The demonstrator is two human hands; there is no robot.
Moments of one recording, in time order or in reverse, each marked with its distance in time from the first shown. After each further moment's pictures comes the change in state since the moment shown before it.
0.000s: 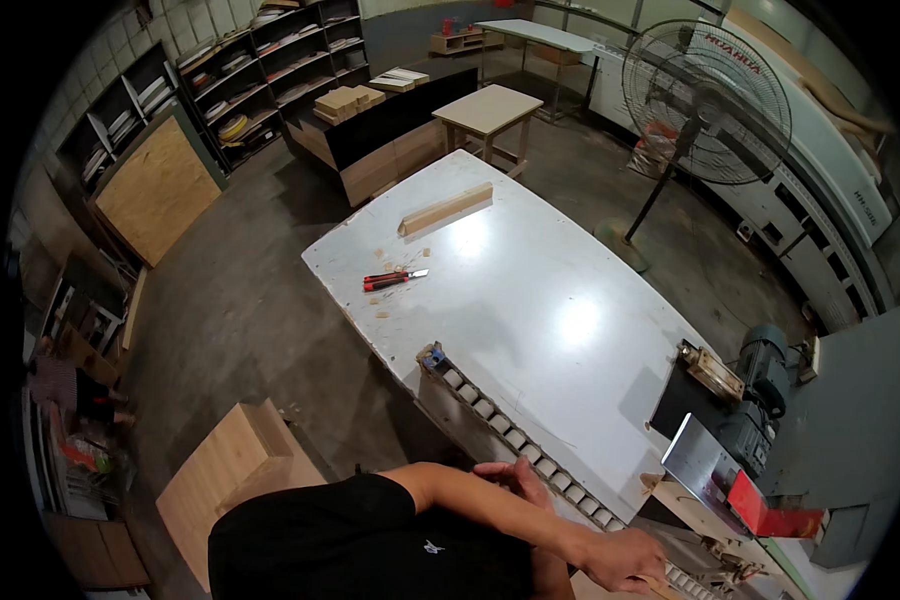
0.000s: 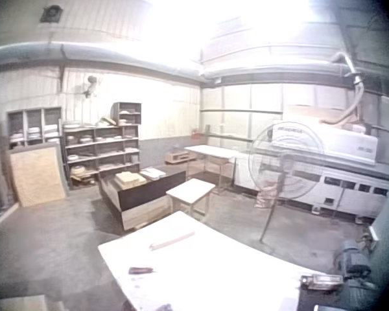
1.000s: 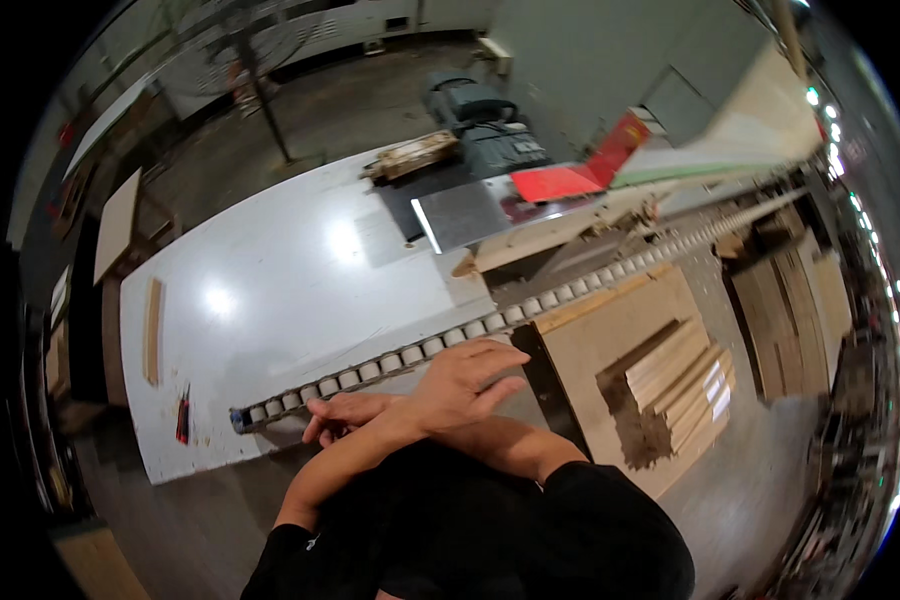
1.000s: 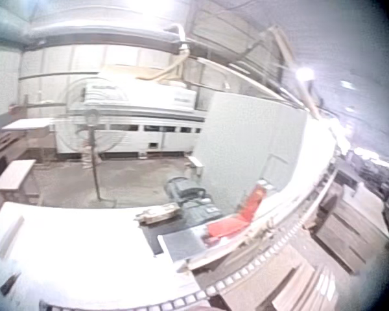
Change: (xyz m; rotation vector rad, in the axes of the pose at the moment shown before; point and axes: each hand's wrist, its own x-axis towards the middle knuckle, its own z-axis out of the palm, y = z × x) left_hand -0.004 0.033 -0.024 -0.012 -0.244 -0.127; right_hand 0.006 -0.002 -0.012 -0.084 -0.107 -0.065
